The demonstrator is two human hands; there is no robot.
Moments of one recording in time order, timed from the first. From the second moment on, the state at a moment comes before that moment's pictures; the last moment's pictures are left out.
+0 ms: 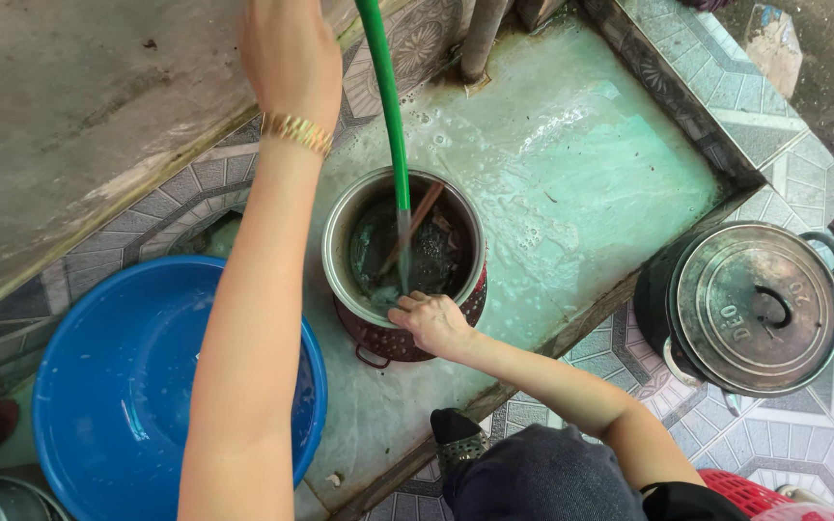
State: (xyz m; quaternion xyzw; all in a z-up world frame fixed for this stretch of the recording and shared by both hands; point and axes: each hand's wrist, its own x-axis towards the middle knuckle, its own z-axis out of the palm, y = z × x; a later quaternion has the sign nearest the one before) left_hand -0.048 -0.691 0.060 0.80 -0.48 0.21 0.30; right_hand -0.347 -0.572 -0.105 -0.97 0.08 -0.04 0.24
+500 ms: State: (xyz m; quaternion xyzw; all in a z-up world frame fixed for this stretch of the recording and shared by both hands) left_hand -0.225 -0.535 -0.250 0.67 0.16 -0.48 0.54; right_hand -0.280 -0.682 -0.152 -0.93 0.23 0.25 0.12
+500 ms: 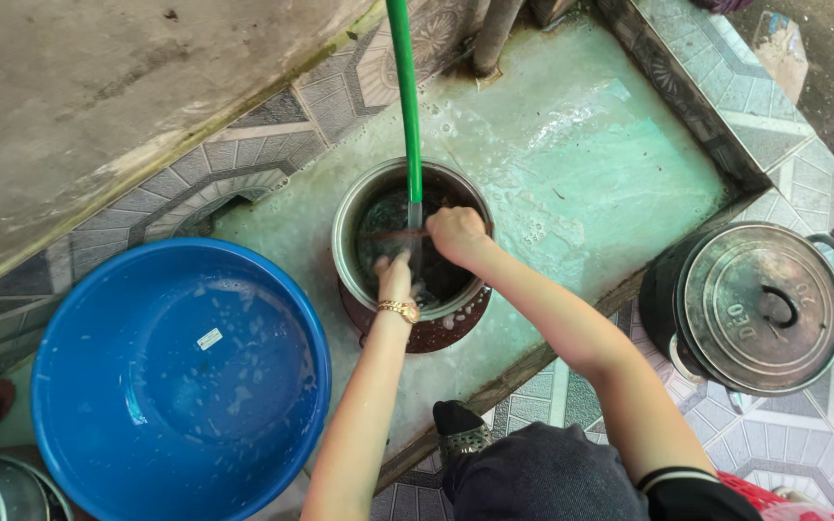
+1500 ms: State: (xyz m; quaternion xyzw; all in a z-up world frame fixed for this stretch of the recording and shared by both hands) left_hand -0.270 -0.499 -0.125 0.61 -0.12 -0.52 0.58; right_hand -0.440 -0.677 -0.176 -0.33 0.43 -0.41 0.73
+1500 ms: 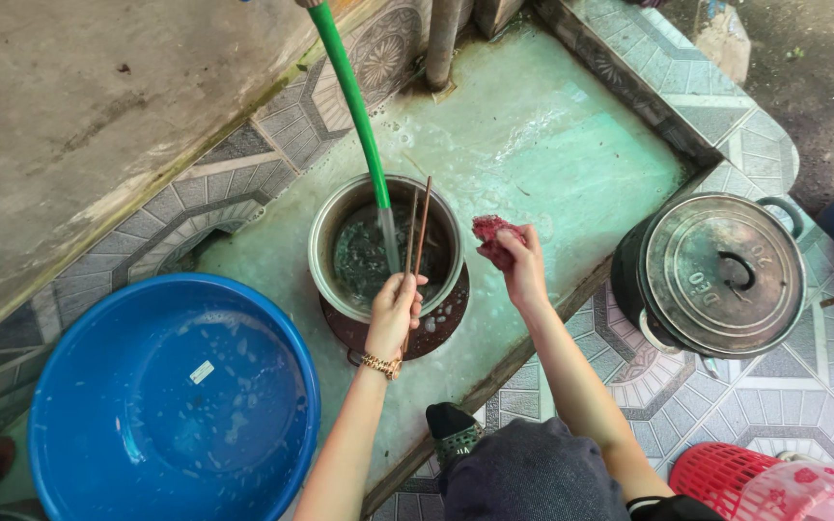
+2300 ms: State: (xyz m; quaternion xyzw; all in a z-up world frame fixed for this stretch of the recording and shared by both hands) left_hand -0.239 -0.484 -0.097 0.63 -0.13 -0.42 0.64; right_hand -0.256 -0.621 -0.085 -0.41 0.25 -0.29 0.83
